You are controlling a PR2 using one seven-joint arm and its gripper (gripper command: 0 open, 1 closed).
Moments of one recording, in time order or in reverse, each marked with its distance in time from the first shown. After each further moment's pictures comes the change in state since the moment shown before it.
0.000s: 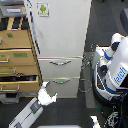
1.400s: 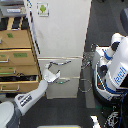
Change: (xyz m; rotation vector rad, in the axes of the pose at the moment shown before) arm 0.113 0.108 0.006 -0.086 0.190 0.312
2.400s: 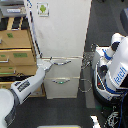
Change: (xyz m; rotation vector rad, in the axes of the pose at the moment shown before) arm 0.017 0.102 0.065 0.058 0.061 0.365
